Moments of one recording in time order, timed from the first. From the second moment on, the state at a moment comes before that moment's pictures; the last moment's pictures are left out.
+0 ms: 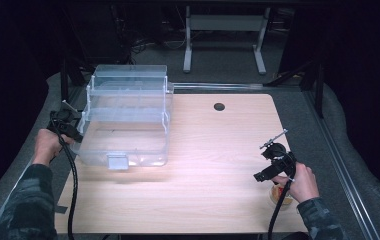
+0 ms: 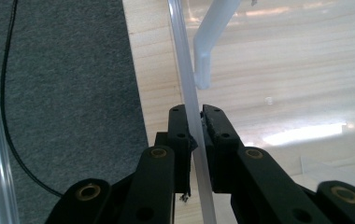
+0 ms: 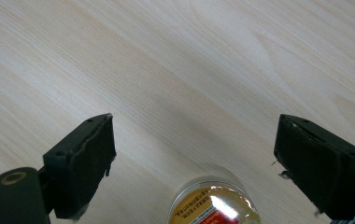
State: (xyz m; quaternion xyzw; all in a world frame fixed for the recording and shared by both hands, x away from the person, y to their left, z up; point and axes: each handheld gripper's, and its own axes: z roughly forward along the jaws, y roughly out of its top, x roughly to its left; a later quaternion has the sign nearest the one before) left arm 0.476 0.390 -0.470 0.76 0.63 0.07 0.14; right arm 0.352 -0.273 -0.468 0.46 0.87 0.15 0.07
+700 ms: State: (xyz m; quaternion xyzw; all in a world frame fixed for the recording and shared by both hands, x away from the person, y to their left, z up) left arm 0.471 0.380 -0.469 0.78 0.61 0.07 0.14; right arm 0.351 -0.274 -0.470 0.46 0.87 0.15 0.07
